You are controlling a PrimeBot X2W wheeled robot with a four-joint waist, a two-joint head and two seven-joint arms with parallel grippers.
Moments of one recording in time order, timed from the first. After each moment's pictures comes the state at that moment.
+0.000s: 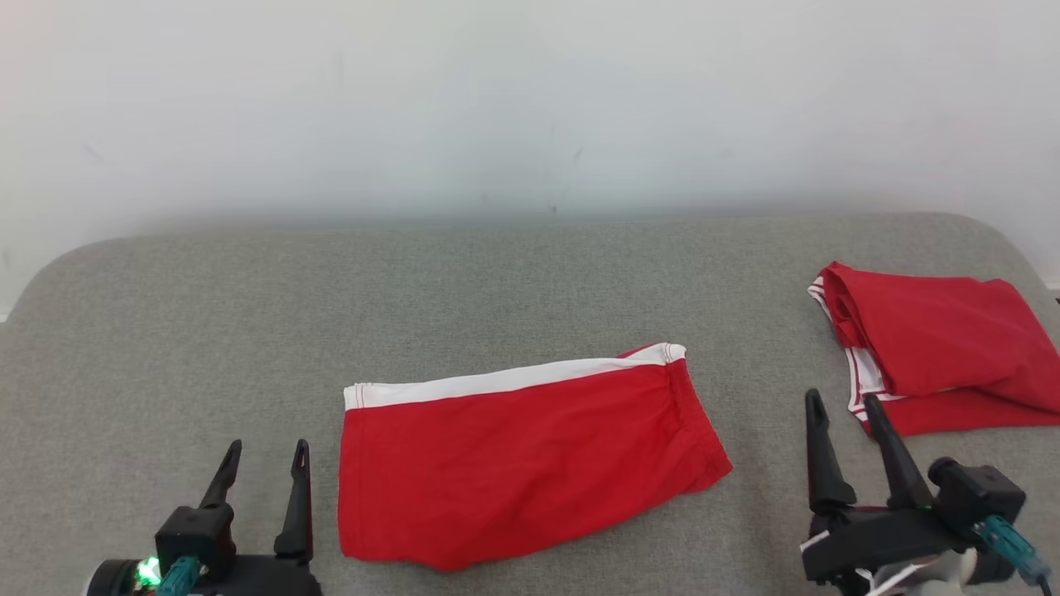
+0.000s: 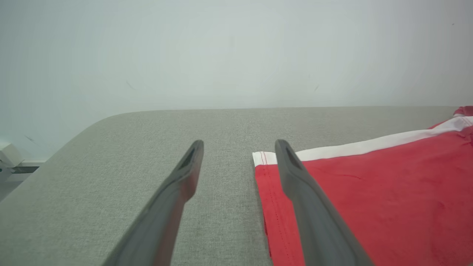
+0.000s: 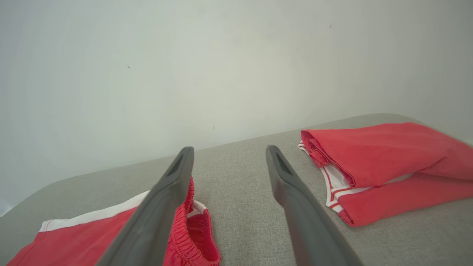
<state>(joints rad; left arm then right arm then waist) -0.21 0.23 -0.22 0.43 -0.34 0.02 -0.26 -0.16 -0.10 0.03 0.35 0.34 0.13 -0.26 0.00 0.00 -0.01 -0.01</state>
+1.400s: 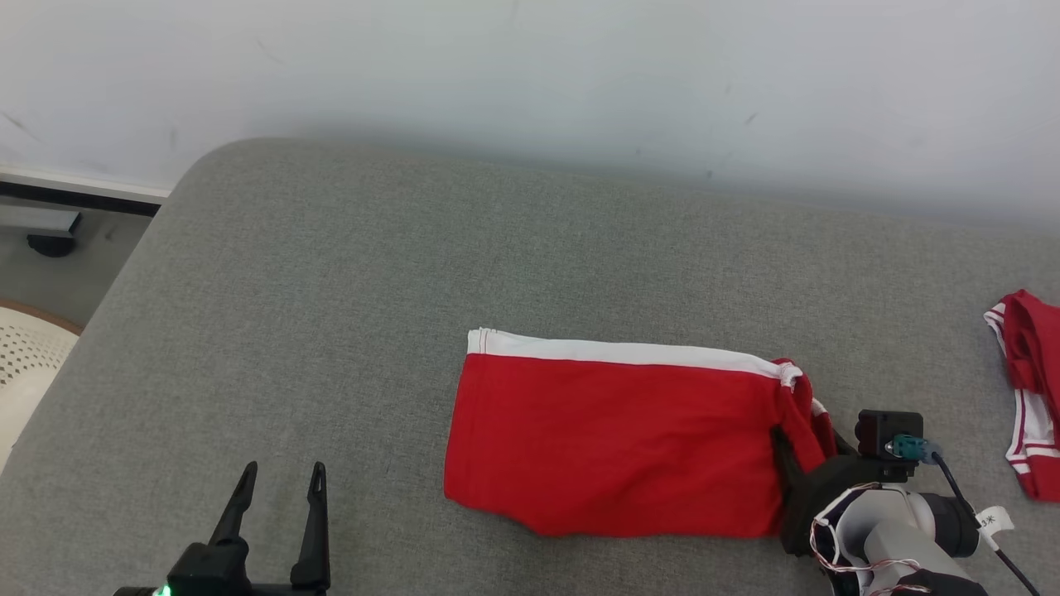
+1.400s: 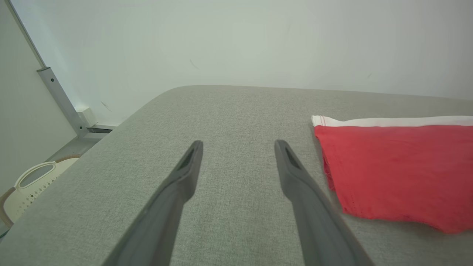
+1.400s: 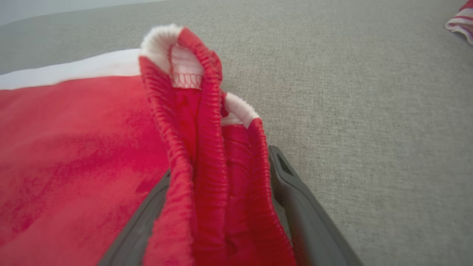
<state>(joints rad) -0.07 0.18 -0.14 0.27 -0.22 -0.01 -0.26 -0.55 -0.13 0.05 1.13 0.23 0.13 -0.16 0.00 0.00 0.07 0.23</state>
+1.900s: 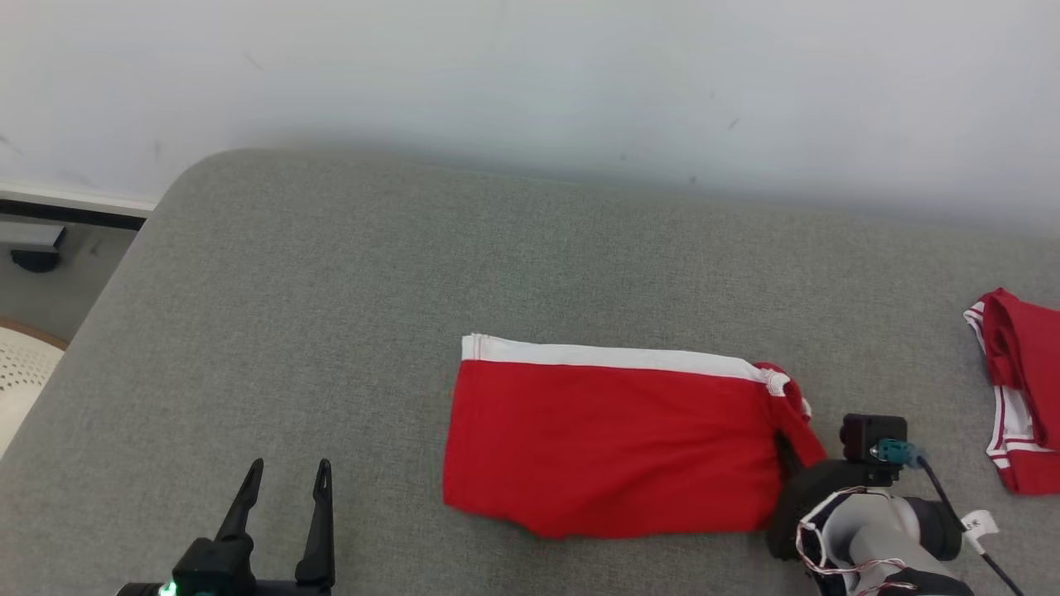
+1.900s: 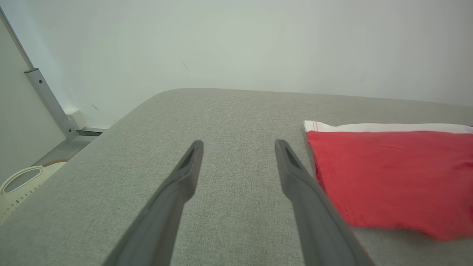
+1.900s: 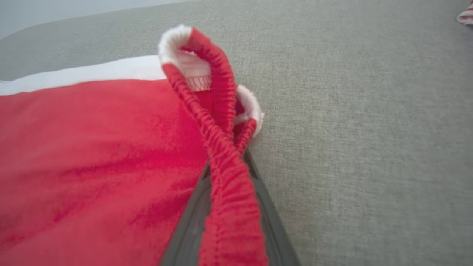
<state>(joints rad) -0.08 0.15 -0.12 0.29 -0.20 -0.04 -0.26 -0.59 -0.10 0.09 1.22 0.27 0.13 -0.21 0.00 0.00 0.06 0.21</state>
